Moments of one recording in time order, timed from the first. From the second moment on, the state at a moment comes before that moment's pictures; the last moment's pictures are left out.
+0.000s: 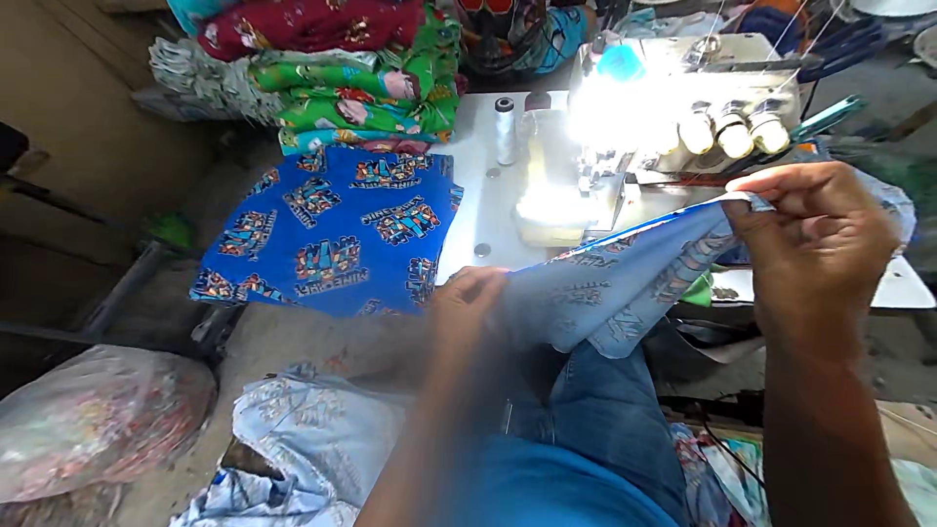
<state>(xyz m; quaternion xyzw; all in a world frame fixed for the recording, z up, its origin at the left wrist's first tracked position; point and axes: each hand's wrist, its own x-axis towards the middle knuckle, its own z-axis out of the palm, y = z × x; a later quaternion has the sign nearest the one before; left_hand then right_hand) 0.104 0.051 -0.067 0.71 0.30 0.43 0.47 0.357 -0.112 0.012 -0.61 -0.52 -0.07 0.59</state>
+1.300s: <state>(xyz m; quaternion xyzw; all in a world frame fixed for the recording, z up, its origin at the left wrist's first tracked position) 0.041 0.086 0.032 0.78 0.21 0.48 0.35 0.332 -0.099 -0.004 -0.59 -0.44 0.06 0.67</state>
